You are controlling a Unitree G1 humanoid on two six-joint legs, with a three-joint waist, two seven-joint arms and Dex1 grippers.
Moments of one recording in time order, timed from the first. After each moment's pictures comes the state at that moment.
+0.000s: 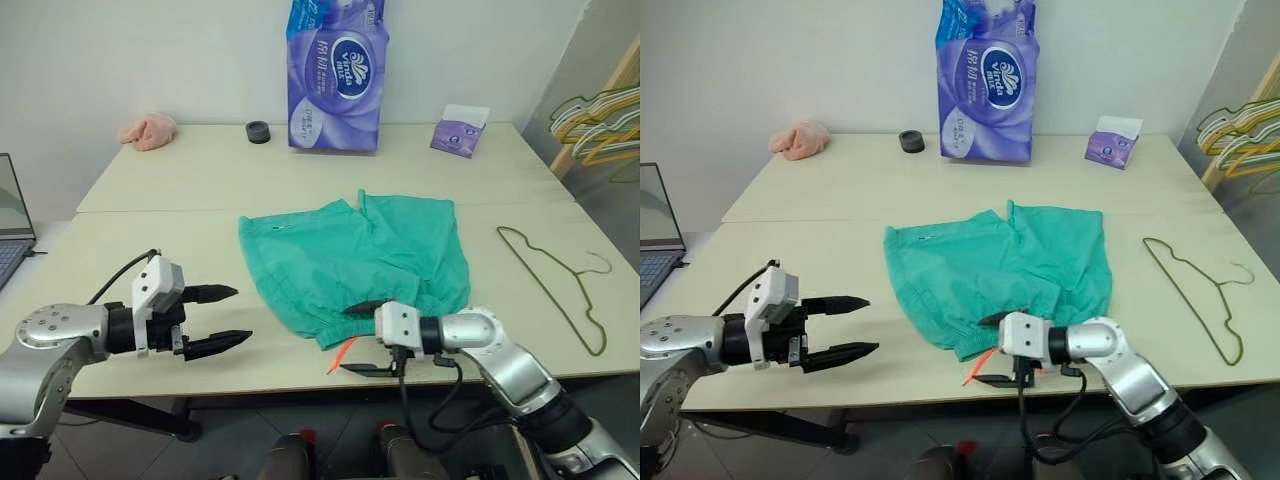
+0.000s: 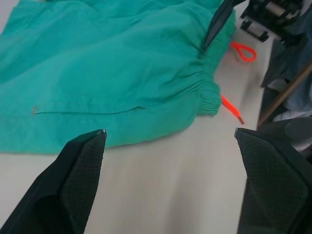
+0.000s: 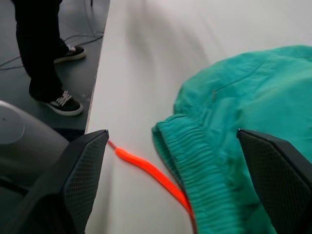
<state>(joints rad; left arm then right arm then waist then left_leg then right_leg) 0.02 0.95 0.26 -0.24 -0.59 0.45 -1.20 -0.29 -0.50 0.49 -0.18 0.05 0.12 0.98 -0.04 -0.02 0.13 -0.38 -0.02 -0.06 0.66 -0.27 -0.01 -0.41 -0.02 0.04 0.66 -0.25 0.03</state>
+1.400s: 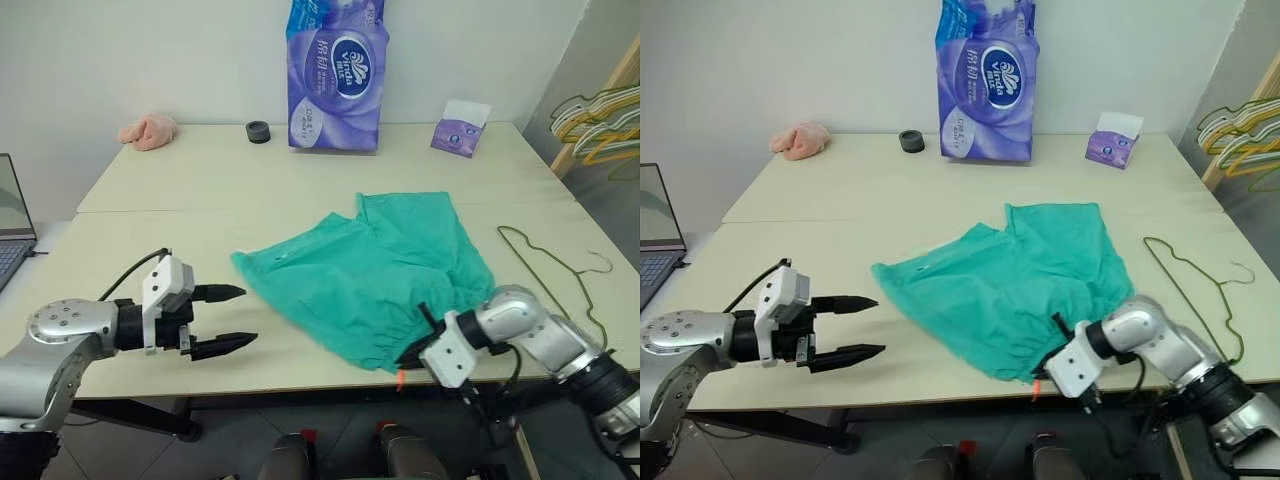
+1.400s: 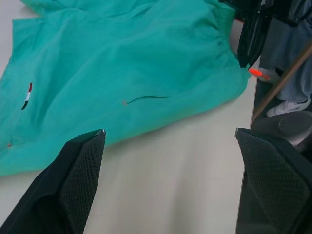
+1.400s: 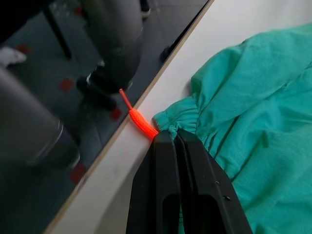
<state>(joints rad) -0.01 0.93 0.19 -0.24 -0.57 0.45 -1.21 -0.46 -0.86 0.51 0.09 -0.08 -0.53 1.29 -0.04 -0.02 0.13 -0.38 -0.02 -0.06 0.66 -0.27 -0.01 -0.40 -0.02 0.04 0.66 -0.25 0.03</state>
